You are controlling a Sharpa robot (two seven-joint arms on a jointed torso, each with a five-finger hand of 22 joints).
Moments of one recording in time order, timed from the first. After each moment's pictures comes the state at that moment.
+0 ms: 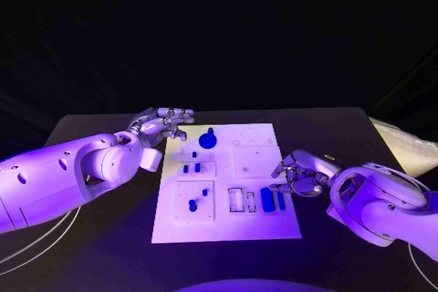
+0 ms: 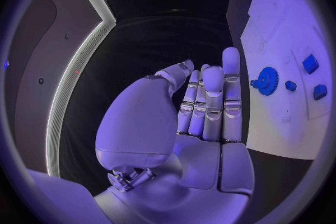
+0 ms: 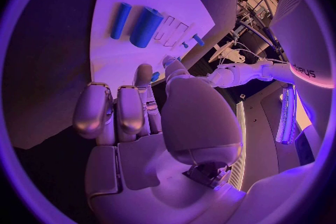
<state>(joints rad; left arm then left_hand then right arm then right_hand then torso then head) 1.19 -0.88 -0.02 1.50 0.01 -0.20 0.28 1.35 -0.12 0.46 0.01 0.14 1.03 0.19 0.10 0.07 1.09 0.11 0.22 0.10 1.27 0.02 1.05 0.67 0.17 1.20 0.12 0.58 0.89 1.09 -1.14 -0.06 1.97 -1.43 -0.35 -0.39 1.27 -0.11 0.00 0.23 0.36 1.03 0.11 0.19 0.09 1.24 0.02 0.89 0.73 1.47 -0.05 1.24 1.10 0.11 1.38 0.05 1.32 1.01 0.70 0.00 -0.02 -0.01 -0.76</state>
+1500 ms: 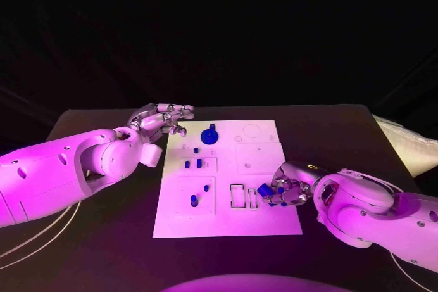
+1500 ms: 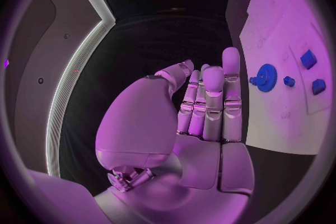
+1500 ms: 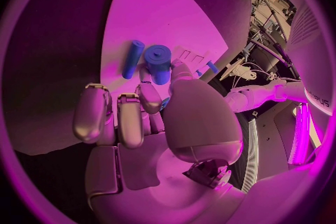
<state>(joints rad) 1.19 -0.89 -0.02 1.50 0.01 -0.20 0.28 1.35 -0.12 0.46 0.01 0.14 1.03 0.19 0.10 0.07 1.09 0.11 0.22 0.10 1.27 0.02 1.05 0.67 0.17 1.20 0.12 0.58 0.89 1.03 -1.02 -0.06 1.90 -1.52 -0.23 -0.55 1.25 -0.06 -0.11 0.29 0.37 1.03 0.10 0.25 0.11 1.33 0.02 1.20 1.12 1.47 -0.05 1.41 1.31 0.11 1.39 0.05 1.34 1.06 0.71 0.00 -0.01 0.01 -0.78</state>
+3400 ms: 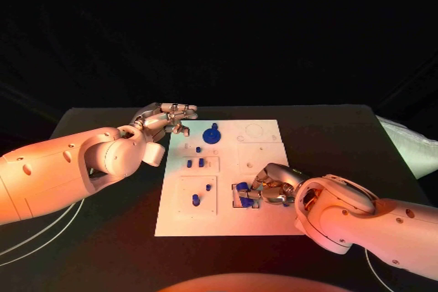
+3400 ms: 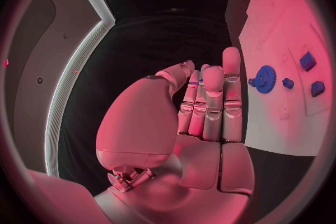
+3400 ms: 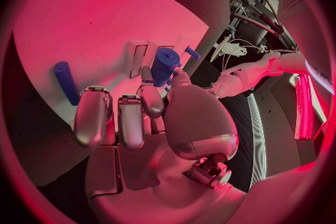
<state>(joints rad) 1.19 -0.89 -0.02 1.51 0.01 -0.20 0.27 1.35 -0.11 0.46 0.00 0.14 1.03 0.19 0.10 0.07 1.09 0.11 0.23 0.10 1.27 0.02 1.05 0.67 0.17 1.20 0.12 0.58 0.89 1.02 -0.92 -0.06 1.91 -1.34 -0.37 -0.55 1.12 0.04 -0.23 0.29 0.30 1.09 0.07 0.29 0.18 1.36 -0.01 1.20 1.18 1.46 -0.07 1.43 1.31 0.10 1.41 0.03 1.36 1.10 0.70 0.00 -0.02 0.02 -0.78</state>
